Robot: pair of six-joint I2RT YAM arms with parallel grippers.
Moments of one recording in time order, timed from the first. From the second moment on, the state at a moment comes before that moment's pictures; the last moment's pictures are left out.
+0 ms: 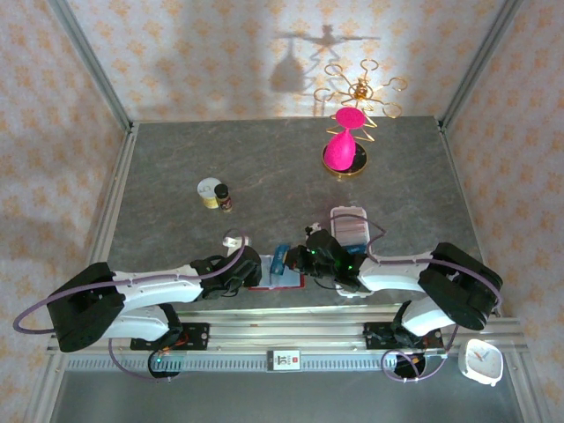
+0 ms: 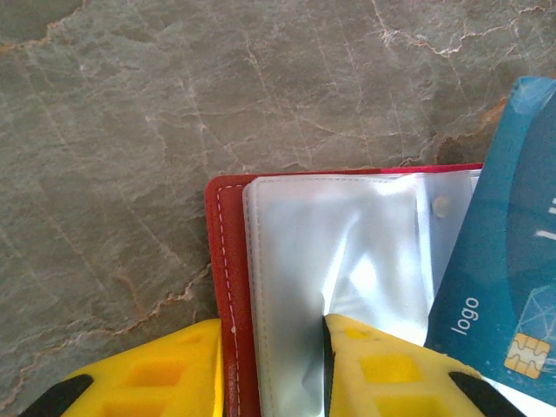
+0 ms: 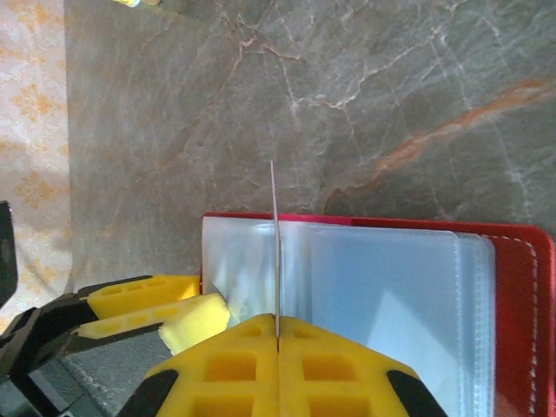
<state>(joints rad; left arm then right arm) -0.92 1.24 0.42 -0.19 -0.24 -0.96 0.93 1.43 0.47 0.32 -0.12 1.13</state>
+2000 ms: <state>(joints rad) -0.92 1.21 0.36 -0.10 -0.22 -0.99 0.93 1.63 0.54 0.36 -0.36 1.09</state>
